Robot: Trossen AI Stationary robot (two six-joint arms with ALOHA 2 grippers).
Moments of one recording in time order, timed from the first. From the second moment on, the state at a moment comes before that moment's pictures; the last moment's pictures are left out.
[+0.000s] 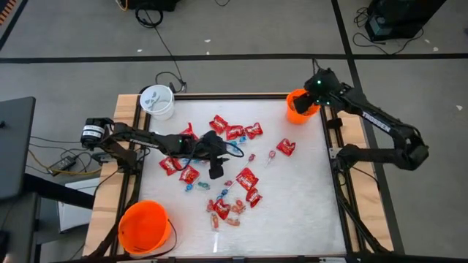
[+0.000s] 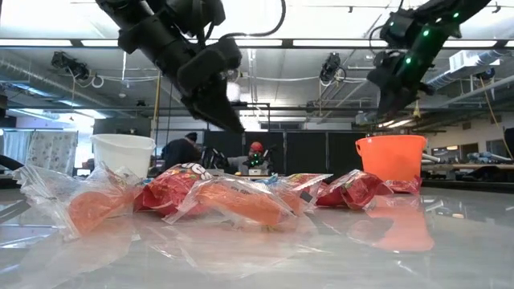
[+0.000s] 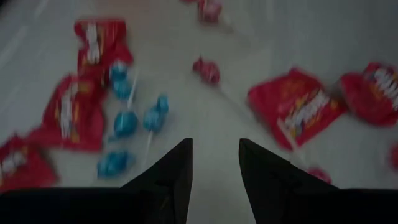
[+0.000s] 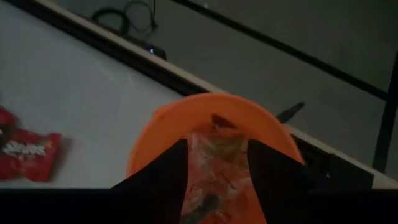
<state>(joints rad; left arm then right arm) 0.00 1.55 0.89 -0.11 -0.16 -0.14 -0.92 1.08 0.90 -0.64 0.13 0.09</state>
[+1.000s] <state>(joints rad) -0.28 1.59 0.80 -0.40 -0.10 -0.14 -0.54 0.99 0.65 -0.21 -0.05 0.13</state>
